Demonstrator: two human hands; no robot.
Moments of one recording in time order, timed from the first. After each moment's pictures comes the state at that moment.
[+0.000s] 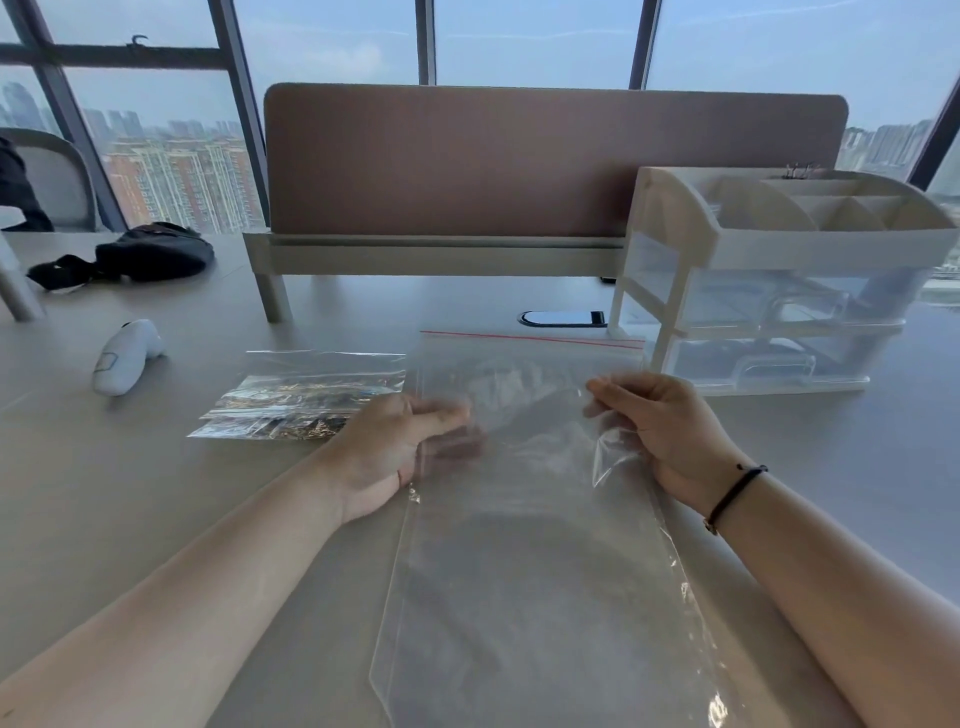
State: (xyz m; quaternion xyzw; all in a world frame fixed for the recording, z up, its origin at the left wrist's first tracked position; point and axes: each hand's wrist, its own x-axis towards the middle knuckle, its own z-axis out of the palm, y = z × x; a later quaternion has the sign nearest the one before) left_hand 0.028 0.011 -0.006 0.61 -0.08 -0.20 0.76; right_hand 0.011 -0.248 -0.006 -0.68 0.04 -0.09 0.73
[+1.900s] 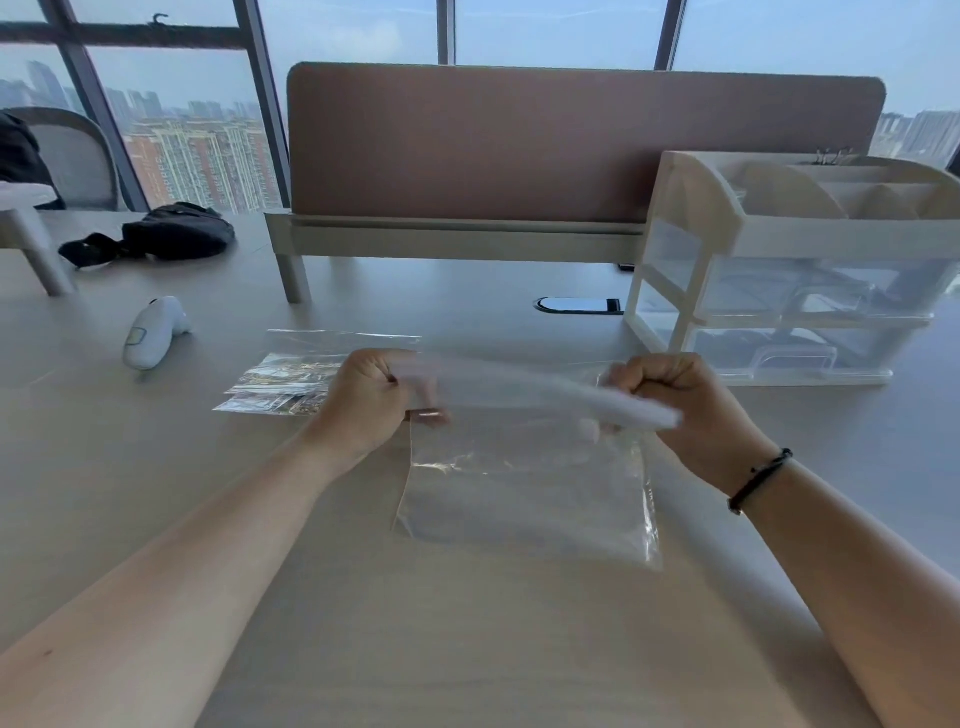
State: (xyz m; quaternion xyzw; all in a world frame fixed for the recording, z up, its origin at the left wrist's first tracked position) left_hand 0.041 0.037 -0.009 0.75 -0.19 0.07 0.63; right_hand 0.003 -0.254 0.001 -0.77 -0.14 -0.10 0.61
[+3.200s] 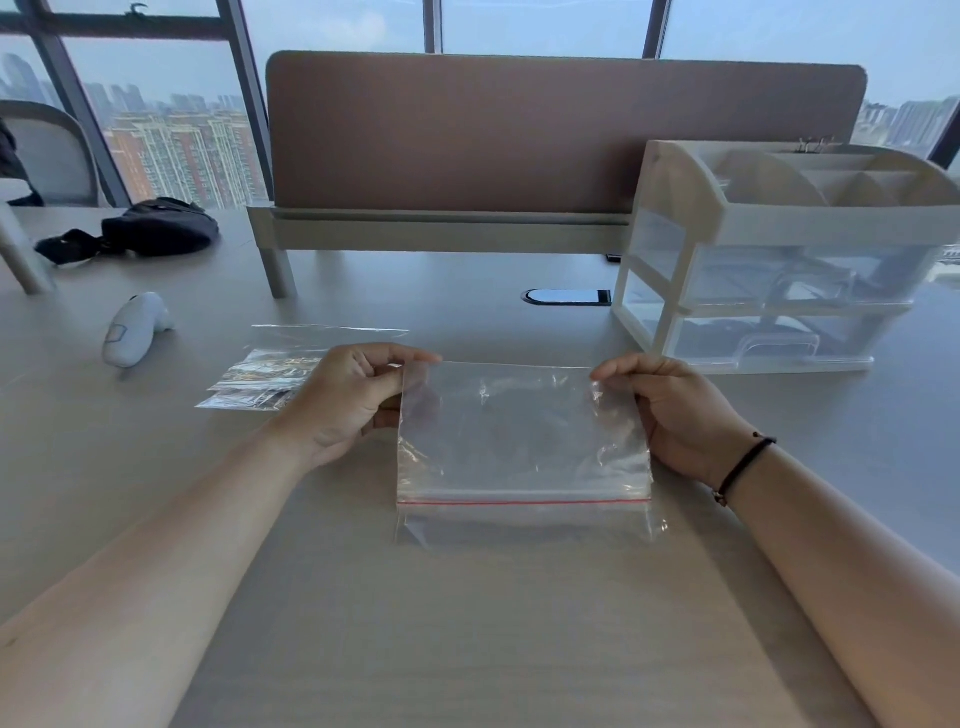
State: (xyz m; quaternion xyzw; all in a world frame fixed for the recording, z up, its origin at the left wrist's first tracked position) left_hand 0.037 0.041 -0.003 0.70 -0.12 -0.05 0.70; right_hand 0.007 -0.262 -0.008 -0.63 -0.03 0.03 0.78
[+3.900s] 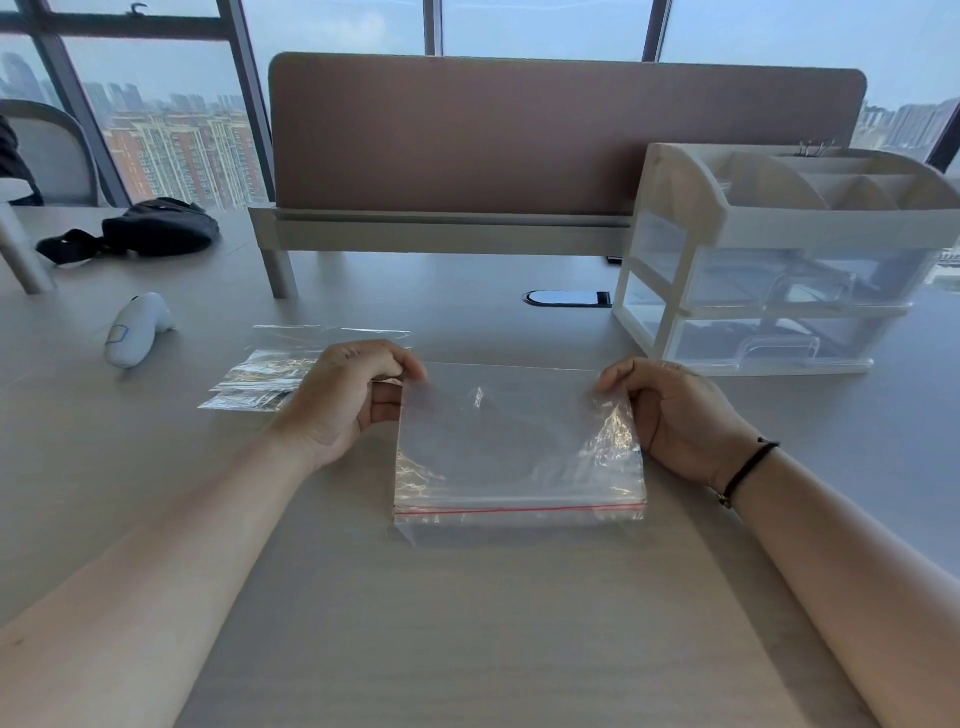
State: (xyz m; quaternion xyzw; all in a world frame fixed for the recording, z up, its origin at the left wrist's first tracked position) left_hand 0.036 0.044 0.003 0.67 -0.11 -0.05 0.73; right_hand 0.008 -0.263 -0.008 -0.61 -0.04 0.05 0.79
